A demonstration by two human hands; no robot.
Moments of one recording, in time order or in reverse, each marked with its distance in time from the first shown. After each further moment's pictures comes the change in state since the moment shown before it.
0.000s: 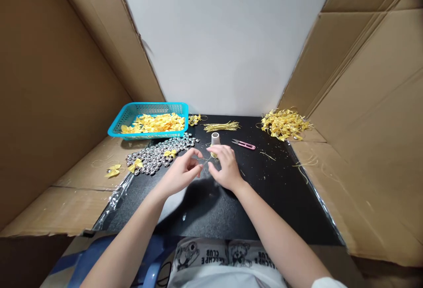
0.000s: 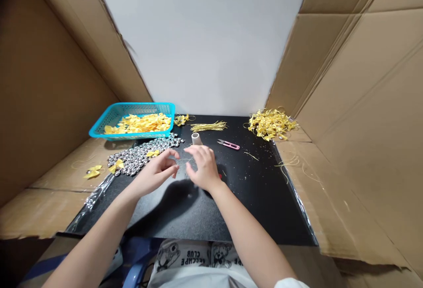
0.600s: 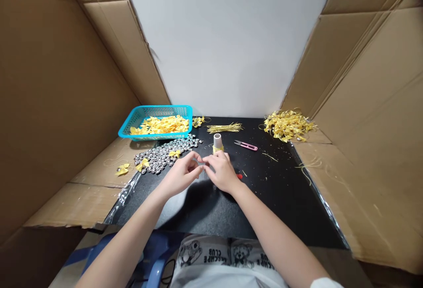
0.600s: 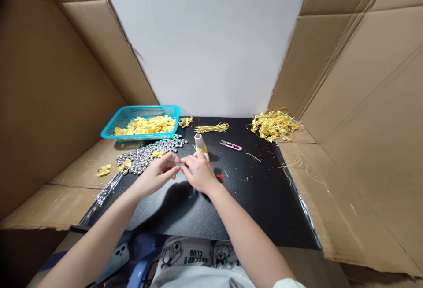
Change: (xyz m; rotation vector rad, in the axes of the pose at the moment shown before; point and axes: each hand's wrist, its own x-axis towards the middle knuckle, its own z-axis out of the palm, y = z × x) left_hand -0.010 0.000 -0.005 0.179 -0.009 0.007; right_hand 0.000 -0.012 0.007 0.025 -0.238 0.006
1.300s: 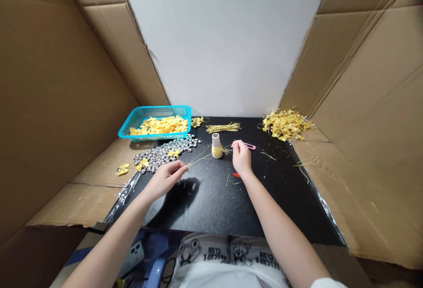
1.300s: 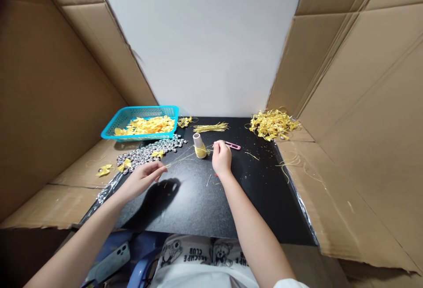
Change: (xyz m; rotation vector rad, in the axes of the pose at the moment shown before) left_hand -0.017 -0.029 -0.024 0.113 0.049 -0.121; right_hand 0.004 0.054 -0.021 0.221 0.524 0.500
